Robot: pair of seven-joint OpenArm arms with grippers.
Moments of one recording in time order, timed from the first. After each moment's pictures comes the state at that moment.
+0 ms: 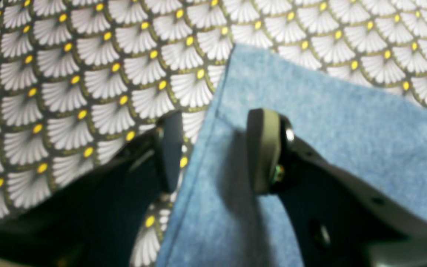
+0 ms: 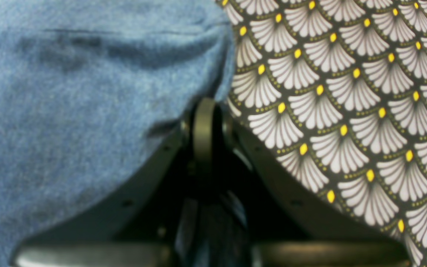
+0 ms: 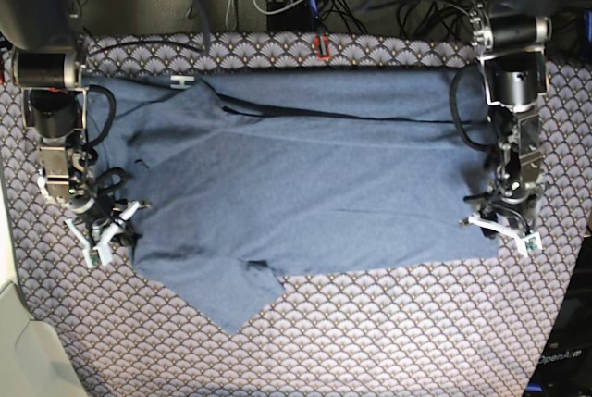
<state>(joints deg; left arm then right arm) -22.8 -15.7 -11.6 44.9 -13.5 -0.2 13.8 31.8 20.6 -0.2 23.7 -1.4 30.5 2.5</state>
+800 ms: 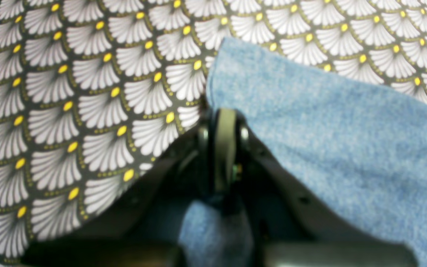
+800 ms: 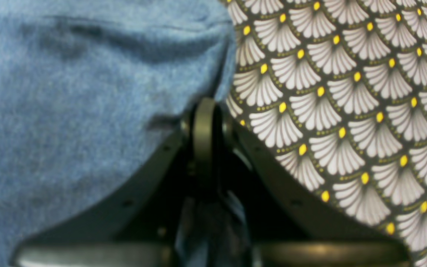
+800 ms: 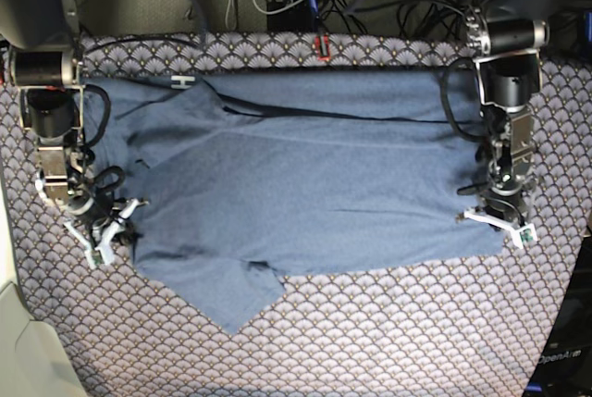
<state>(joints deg) -23.7 -14.8 -11.6 37.1 -13.3 -0.6 4.7 30.9 21.5 -2.4 27.4 -2.5 31.0 0.2</state>
